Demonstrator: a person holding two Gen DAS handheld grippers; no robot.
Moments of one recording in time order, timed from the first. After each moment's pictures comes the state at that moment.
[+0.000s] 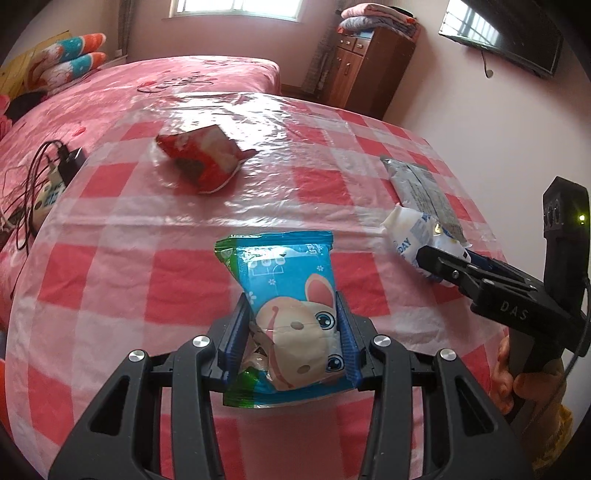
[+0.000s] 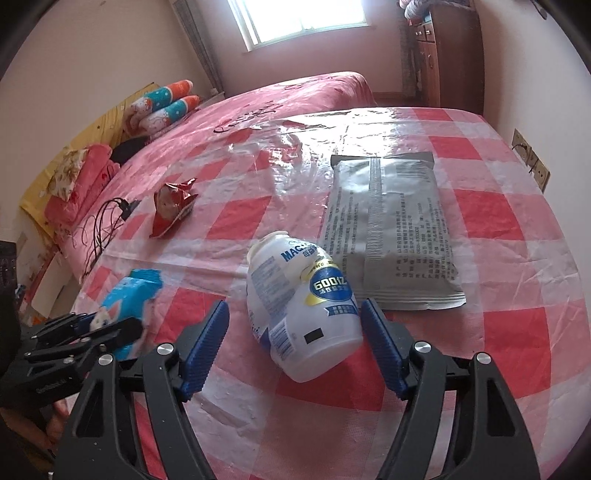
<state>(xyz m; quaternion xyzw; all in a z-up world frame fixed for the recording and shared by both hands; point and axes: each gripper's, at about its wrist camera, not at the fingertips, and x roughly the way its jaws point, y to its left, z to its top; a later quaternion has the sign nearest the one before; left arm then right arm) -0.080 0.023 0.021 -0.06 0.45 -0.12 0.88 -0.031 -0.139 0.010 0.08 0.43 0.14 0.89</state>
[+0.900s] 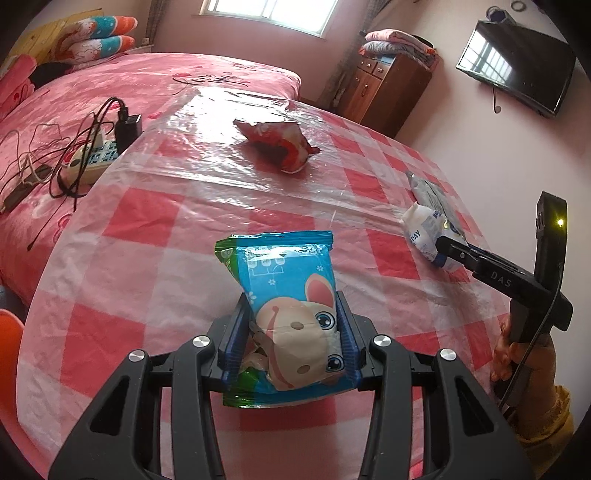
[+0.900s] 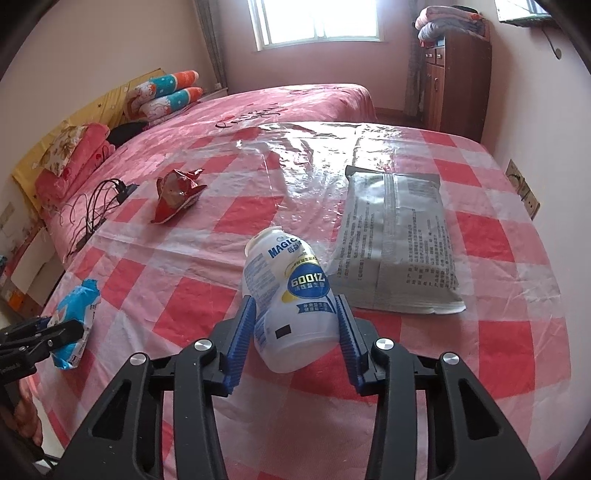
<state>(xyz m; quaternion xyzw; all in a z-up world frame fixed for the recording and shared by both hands) -0.130 0.097 0.015 -0.12 0.43 -0.11 0.89 -0.045 -0.120 0.016 0.03 0.41 0.13 0.90</state>
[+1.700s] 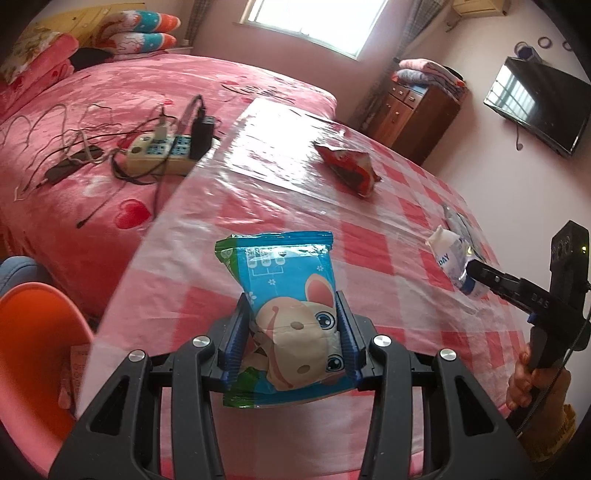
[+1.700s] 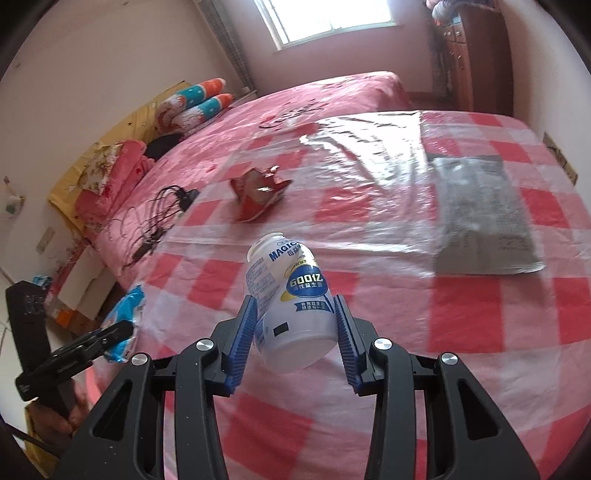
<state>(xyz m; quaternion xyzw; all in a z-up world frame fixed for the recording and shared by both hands) -0.155 0.174 0.017 -0.16 0.41 -0.05 0.90 -0.064 -0.064 0.032 0.11 0.42 0.21 0.87</state>
